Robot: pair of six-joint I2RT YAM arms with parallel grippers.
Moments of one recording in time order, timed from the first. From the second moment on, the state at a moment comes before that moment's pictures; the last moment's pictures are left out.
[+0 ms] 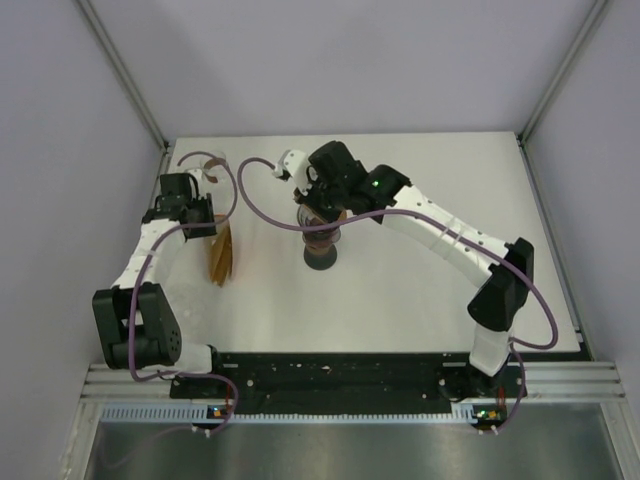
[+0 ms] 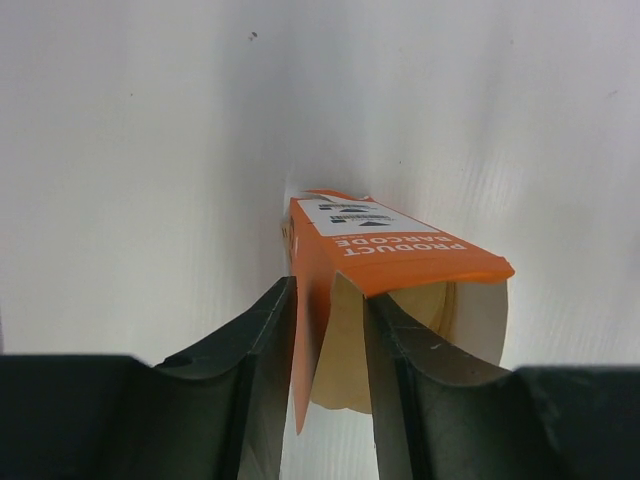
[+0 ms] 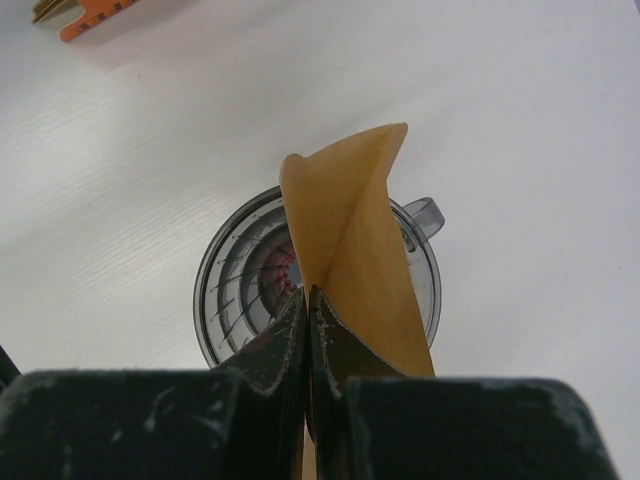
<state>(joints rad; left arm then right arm) 0.12 1.44 1.05 -0.49 0.04 -0.04 0.88 1.81 1.88 -0.80 0.01 -0.27</state>
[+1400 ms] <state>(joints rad) 0.12 1.44 1.06 -0.53 0.08 -0.05 0.86 1.88 1.88 -0.80 -0.11 -0.21</state>
